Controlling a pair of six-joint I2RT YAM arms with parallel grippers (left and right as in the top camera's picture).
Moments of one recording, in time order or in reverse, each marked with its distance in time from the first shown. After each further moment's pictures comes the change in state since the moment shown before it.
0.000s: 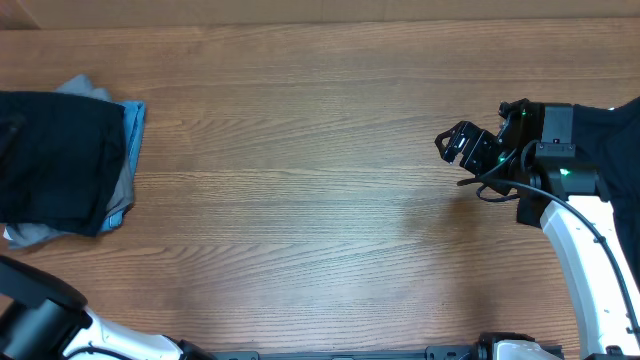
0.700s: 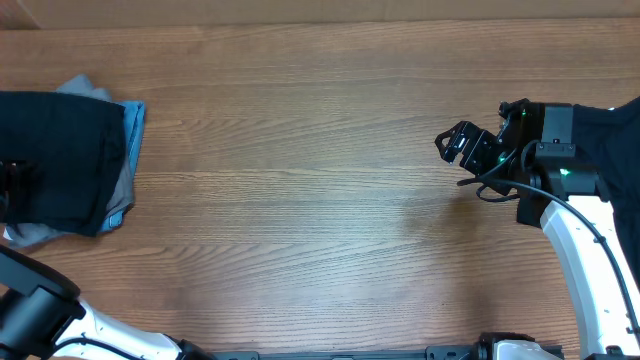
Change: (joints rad) left arm -0.027 0.061 0.002 -0.071 -0.532 -0.064; right arm 0.000 0.000 0.000 0.000 0.000 -0.001
